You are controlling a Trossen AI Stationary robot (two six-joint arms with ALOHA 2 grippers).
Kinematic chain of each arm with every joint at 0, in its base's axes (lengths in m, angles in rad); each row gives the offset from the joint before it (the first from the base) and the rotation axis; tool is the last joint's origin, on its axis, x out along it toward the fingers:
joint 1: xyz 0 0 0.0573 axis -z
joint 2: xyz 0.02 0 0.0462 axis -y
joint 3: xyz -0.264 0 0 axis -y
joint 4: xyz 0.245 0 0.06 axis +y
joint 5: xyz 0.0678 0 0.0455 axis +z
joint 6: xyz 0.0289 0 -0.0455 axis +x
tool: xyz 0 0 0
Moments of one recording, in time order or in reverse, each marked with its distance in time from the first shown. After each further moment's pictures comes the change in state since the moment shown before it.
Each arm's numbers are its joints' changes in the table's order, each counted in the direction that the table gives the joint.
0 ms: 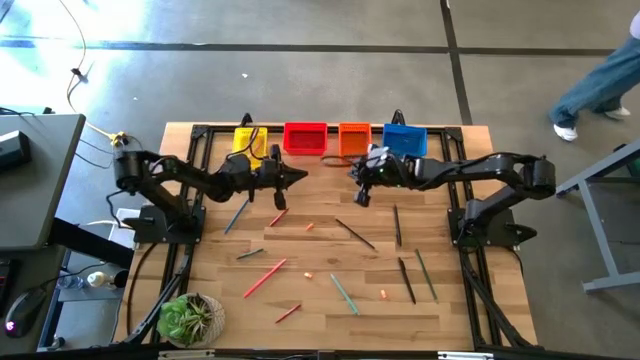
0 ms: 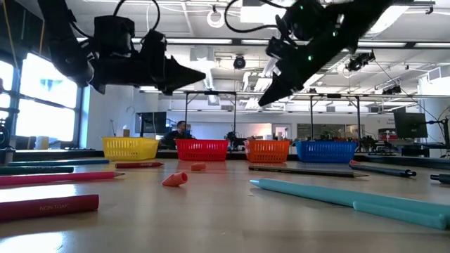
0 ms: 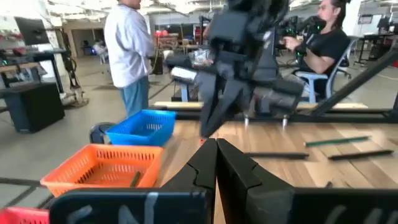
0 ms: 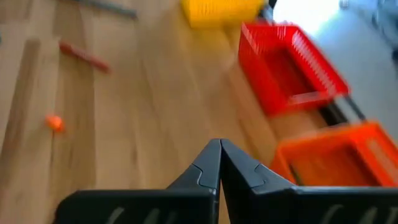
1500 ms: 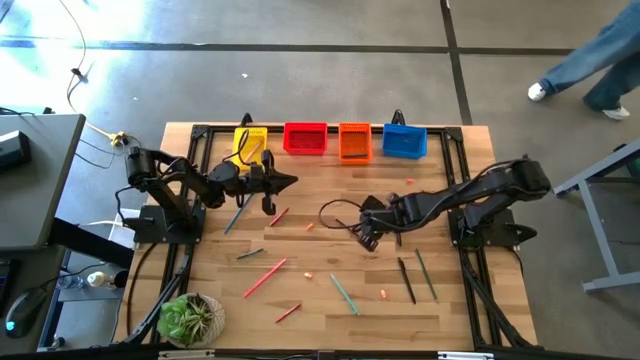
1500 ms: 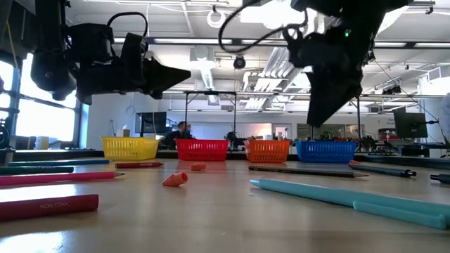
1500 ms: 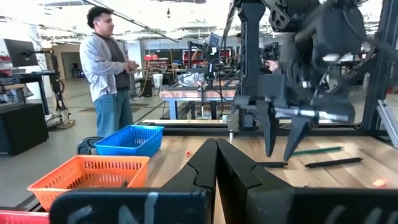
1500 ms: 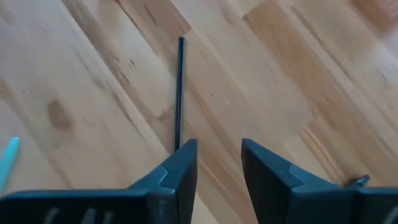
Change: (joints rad) left arm -0.014 -0.086 -0.146 -0.346 -0.069 -0.044; right arm -0.414 -0.086 0.124 0.595 -0.148 0.880
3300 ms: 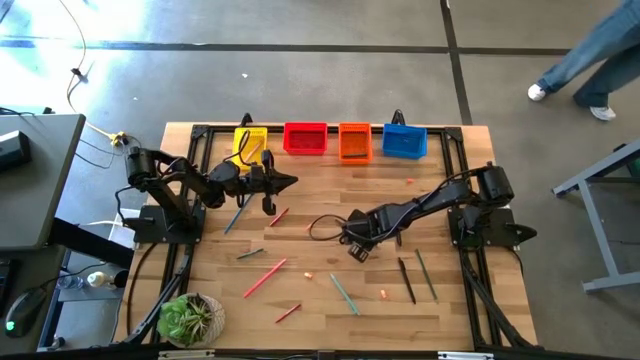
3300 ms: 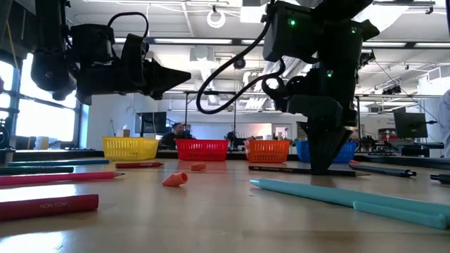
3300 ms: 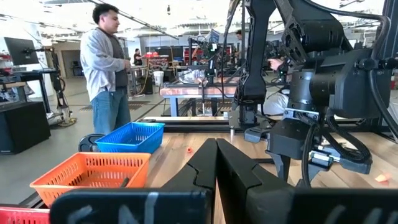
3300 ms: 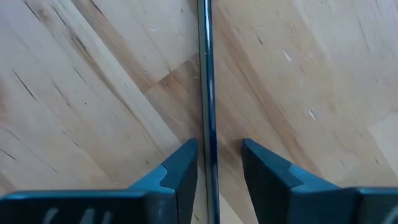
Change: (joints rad) left arm 0.000 0.000 0.001 0.015 0.000 0.011; right arm 0.000 -0.322 0.092 0.021 0.159 0.018
